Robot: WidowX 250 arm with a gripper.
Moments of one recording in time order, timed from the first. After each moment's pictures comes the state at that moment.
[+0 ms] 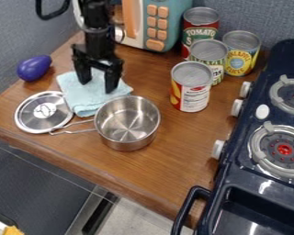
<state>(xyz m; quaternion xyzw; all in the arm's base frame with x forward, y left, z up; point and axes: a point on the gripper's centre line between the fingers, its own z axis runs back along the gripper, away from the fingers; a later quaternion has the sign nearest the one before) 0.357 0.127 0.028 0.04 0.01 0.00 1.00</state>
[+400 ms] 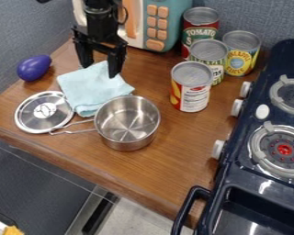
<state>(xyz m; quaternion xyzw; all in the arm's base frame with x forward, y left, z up) 0.362 0.125 0.049 0.05 -0.02 0.00 1.00</state>
